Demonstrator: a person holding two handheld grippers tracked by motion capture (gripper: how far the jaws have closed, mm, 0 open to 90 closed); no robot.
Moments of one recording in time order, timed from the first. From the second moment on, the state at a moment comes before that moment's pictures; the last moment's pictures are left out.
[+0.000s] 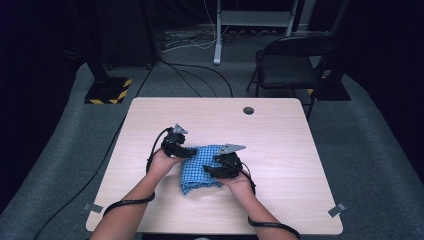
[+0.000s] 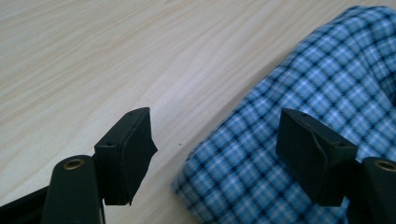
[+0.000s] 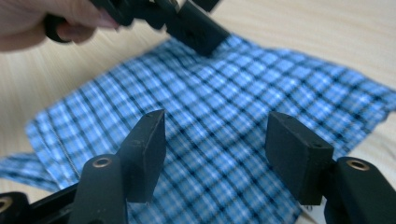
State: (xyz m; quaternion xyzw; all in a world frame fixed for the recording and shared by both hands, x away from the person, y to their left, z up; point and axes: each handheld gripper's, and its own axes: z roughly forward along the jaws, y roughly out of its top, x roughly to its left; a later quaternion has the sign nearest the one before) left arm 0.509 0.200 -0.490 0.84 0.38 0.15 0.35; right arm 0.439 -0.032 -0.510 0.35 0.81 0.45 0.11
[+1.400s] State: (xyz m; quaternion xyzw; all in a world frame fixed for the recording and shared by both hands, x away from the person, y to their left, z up) left arm 0.447 0.206 -0.492 0.84 0.36 0.13 0.39; right arm 0.445 -0.013 -0.510 0.27 0.86 0.42 0.09
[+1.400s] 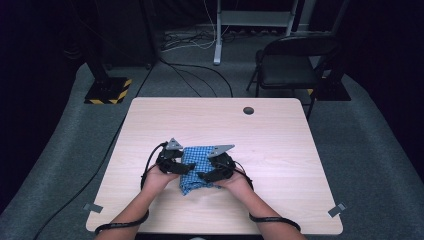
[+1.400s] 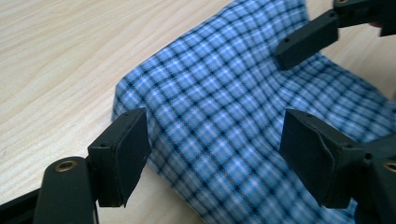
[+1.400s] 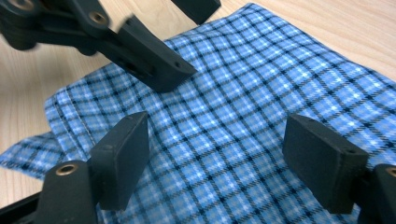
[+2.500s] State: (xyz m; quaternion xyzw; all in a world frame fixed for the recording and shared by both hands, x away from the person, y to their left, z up) left arm 0.431 0.201 -0.506 0.85 0.35 0.12 0.36; right arm 0.468 -0.024 -0.513 0.31 0.85 0.42 0.08
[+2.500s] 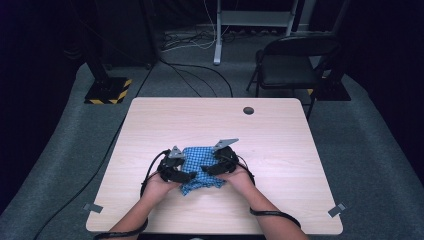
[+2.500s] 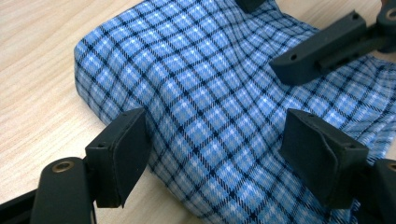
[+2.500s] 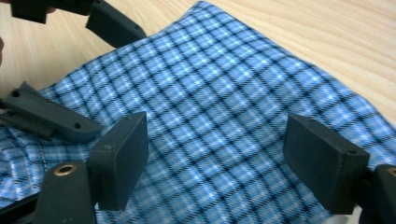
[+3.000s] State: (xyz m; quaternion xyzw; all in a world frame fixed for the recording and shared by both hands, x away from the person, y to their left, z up) left arm 0.453 0.200 -0.477 0.84 0.37 0.14 0.38; right arm 0.436 -0.033 -0.502 0.29 0.85 0.44 0.10
